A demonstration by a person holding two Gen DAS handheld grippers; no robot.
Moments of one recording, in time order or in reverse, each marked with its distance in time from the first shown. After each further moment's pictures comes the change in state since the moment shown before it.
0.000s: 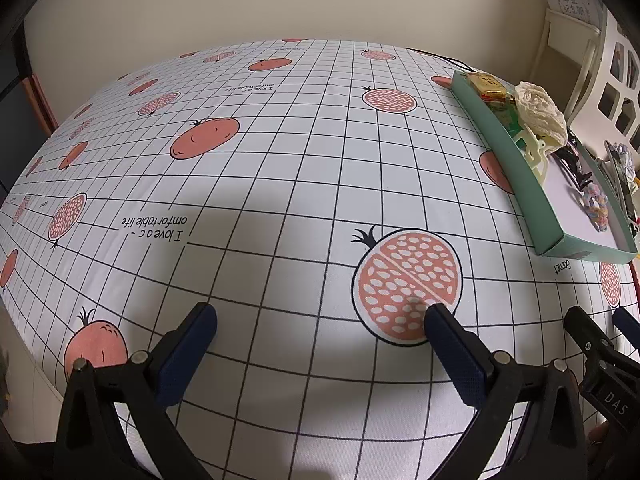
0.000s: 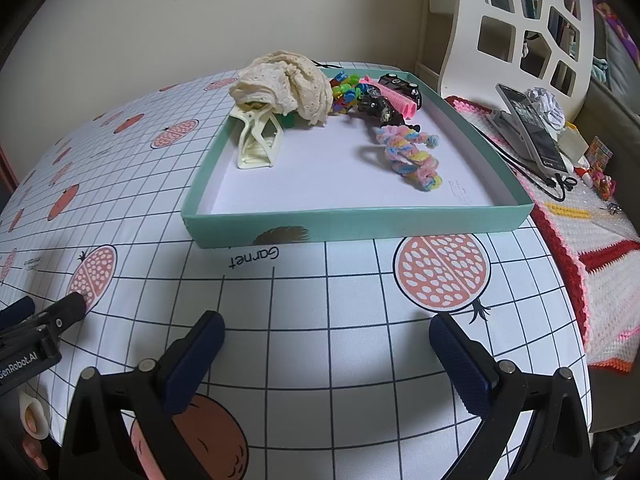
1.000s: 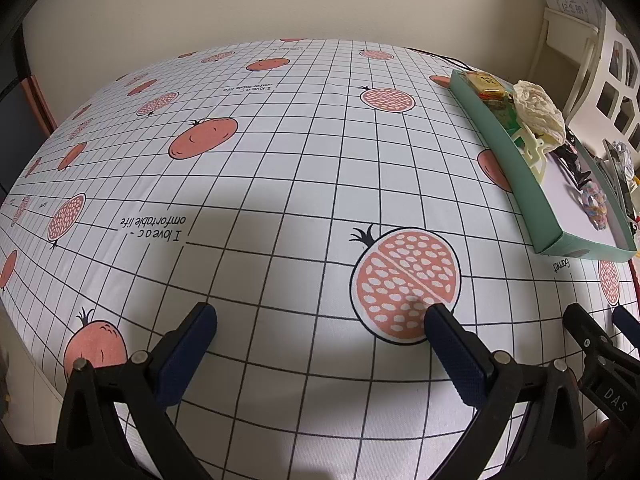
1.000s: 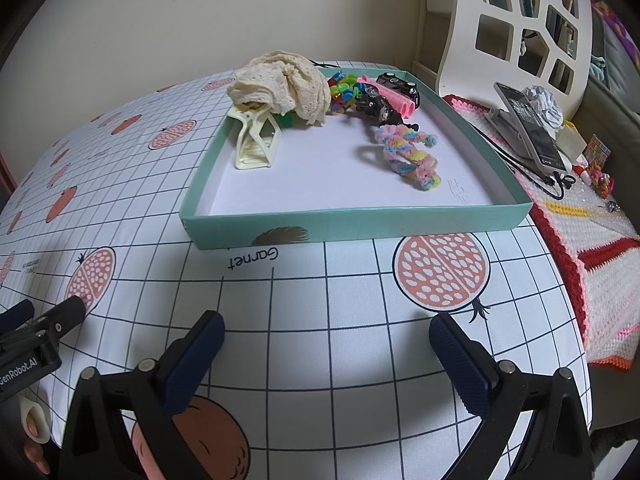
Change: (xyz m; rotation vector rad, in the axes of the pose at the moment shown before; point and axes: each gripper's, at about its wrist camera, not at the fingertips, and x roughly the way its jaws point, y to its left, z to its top) left arm -0.001 -0.002 -0.001 -0.001 0.000 0.001; right arm 0.002 -0.001 0.000 -0.003 0.000 0.002
